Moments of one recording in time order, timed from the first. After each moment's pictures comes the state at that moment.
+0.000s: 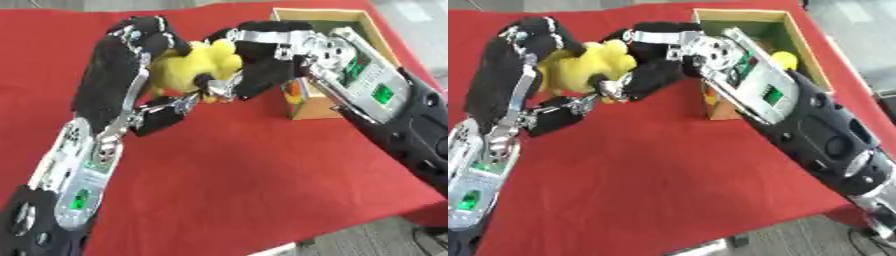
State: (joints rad) left arm -0.83 -0.03 -0.42 -1.48 -1.04 -0.24 0.27; right arm -0.68 -0.73 0.35 -1.95 -0.15 0.47 0.46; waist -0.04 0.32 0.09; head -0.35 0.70
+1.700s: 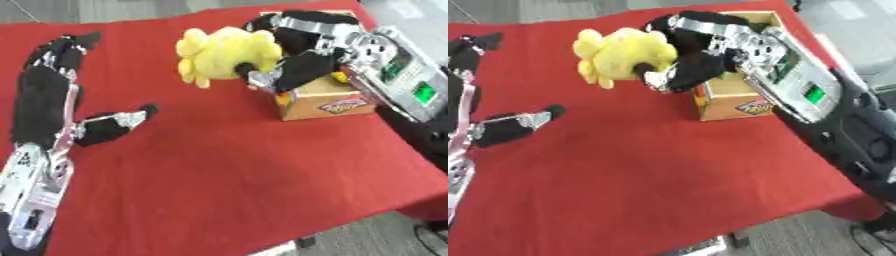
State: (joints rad) left arm -0.70 0.18 -0.34 -1.48 -0.96 0.07 0.34; right arm -0.51 -0.89 0.18 -1.98 -0.28 0.36 0.29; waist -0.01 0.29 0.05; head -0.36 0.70
